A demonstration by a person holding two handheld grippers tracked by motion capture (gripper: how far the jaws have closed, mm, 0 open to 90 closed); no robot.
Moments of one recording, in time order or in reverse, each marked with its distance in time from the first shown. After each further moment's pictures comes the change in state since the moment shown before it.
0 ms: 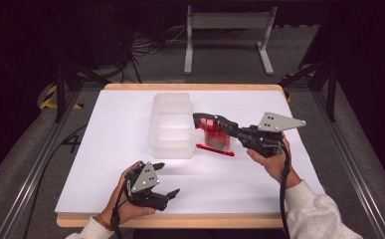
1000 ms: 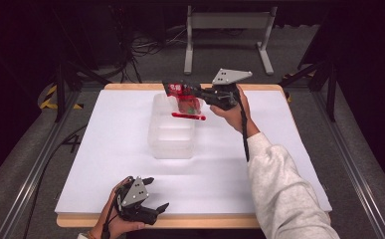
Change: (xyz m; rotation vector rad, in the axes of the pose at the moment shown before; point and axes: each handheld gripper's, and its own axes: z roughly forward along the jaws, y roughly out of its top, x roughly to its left) left arm -0.011 -0.041 -0.007 0.053 -0.003 -0.057; right arm -0.069 0.049 0.133 0.036 0.041 -0.070
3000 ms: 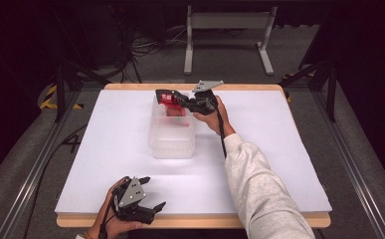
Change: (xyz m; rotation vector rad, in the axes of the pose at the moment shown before) left arm 0.004 -0.004 -0.003 0.006 0.034 0.004; right arm -0.016 -0.065 0.087 0.133 0.016 0.120
